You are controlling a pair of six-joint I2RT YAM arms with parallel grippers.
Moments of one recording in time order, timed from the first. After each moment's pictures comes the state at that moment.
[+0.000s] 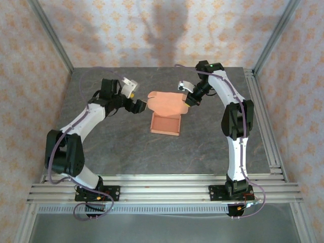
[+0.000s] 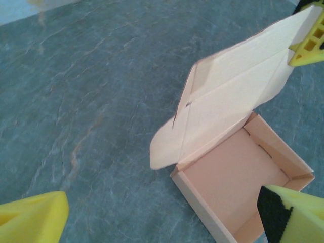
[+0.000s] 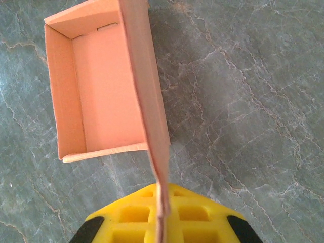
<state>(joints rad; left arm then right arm) -0.15 1.59 1.17 -0.32 0.53 0.25 0.25 2.21 2.10 -1.38 -0.54 -0.97</state>
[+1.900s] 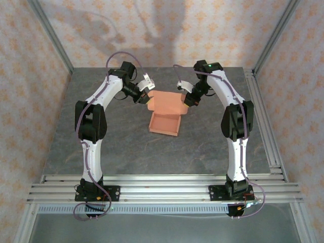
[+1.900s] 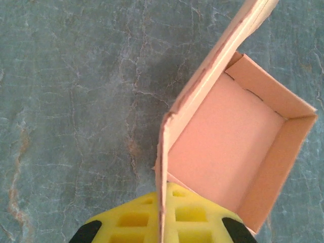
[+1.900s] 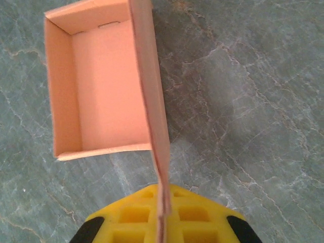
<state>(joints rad) -0.18 2.15 1.91 -1.03 0.66 0.70 0.27 2.18 2.09 -1.38 -0.49 -0.86</state>
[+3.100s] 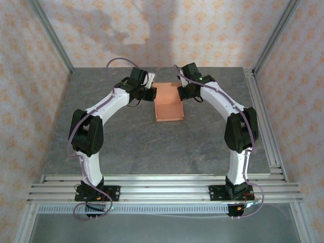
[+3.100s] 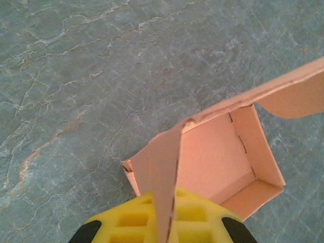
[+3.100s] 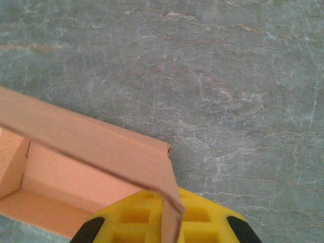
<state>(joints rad) -0.36 1.91 1.56 -0.48 0.21 -0.20 0.43 1.95 1.71 -0.74 0.03 0.05</state>
